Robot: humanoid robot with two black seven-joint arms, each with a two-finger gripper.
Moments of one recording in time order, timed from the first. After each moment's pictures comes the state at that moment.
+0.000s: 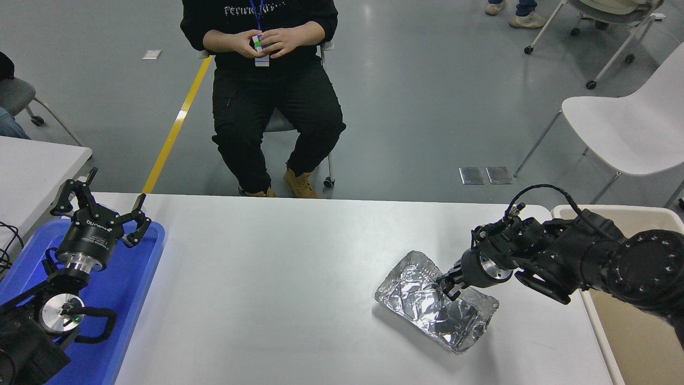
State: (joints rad) left arm -0.56 0.46 -0.57 -0.39 -0.23 -0.70 -0.60; right arm 1.17 -0.10 -0.82 0.52 -1.28 0.05 0.56
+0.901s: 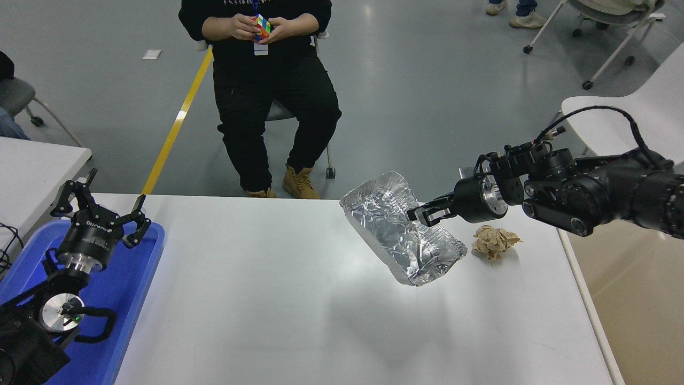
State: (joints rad) left arm -0.56 0.46 -0.57 -0.39 -0.23 -0.70 -0.60; right arm 1.58 -0.33 -0.70 0.86 -0.95 0.15 0.64
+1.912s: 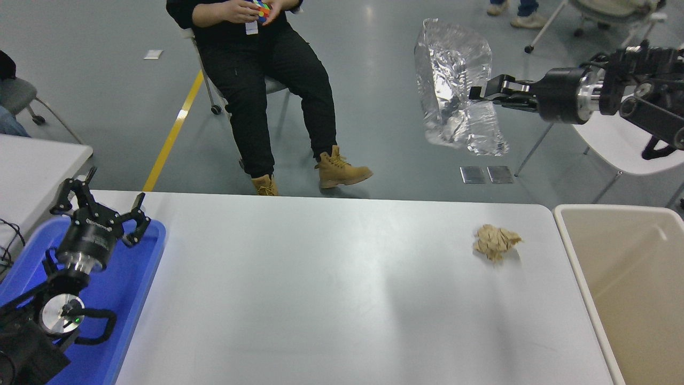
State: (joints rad) left arm -0.56 0.46 -0.57 -0.39 -0.23 -0.70 -0.60; right arm 1.33 -0.57 -0.50 0.24 -0.52 0.41 0.64
